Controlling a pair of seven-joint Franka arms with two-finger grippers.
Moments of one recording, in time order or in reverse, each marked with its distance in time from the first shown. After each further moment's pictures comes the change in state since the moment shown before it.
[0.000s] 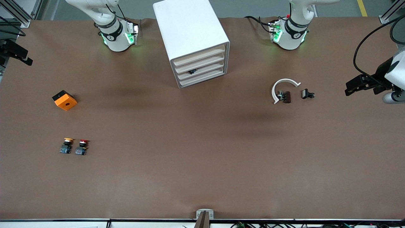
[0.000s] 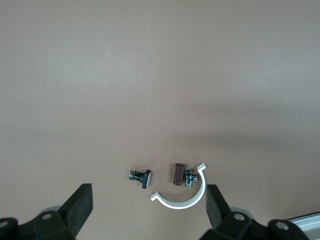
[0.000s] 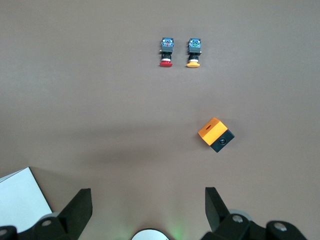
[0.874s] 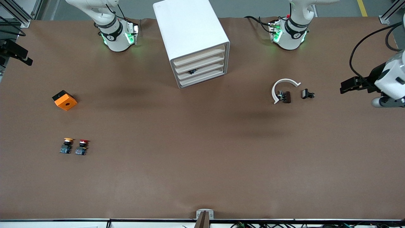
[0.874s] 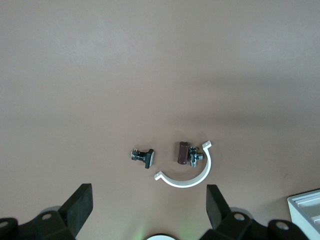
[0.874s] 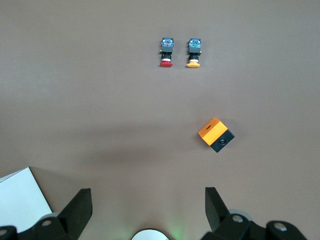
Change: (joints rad) left arm 0.003 0.061 0.000 -0.009 0.000 -0.081 0.032; right arm 0.000 0.000 0.000 0.000 0.000 0.000 0.000
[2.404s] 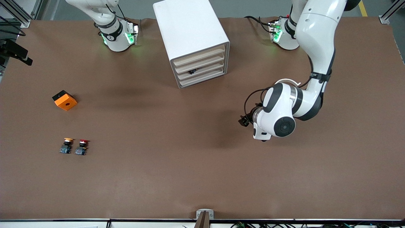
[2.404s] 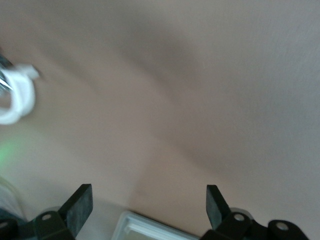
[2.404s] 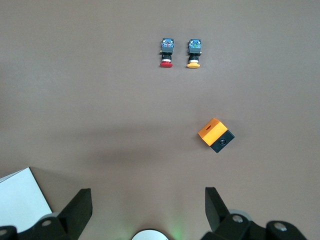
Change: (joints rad) left arm -0.371 0.548 -0.023 0.055 -0.399 0.215 -0.990; right arm 0.000 0.000 0.001 0.002 0.000 0.000 0.000
